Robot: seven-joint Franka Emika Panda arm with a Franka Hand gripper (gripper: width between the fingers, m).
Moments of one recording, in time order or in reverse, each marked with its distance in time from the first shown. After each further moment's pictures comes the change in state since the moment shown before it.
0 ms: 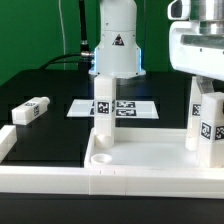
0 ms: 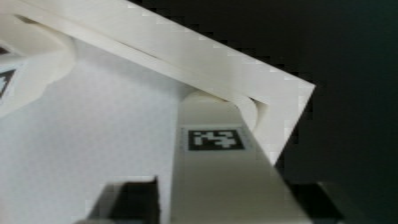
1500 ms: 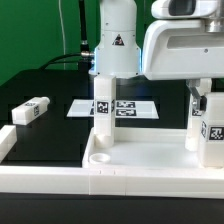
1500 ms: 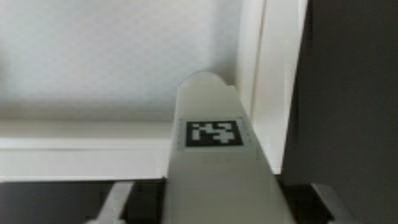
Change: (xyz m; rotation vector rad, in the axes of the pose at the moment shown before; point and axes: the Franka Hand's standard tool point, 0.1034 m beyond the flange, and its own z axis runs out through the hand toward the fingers) arm 0.007 0.001 -0.002 -0.020 0.022 -1.015
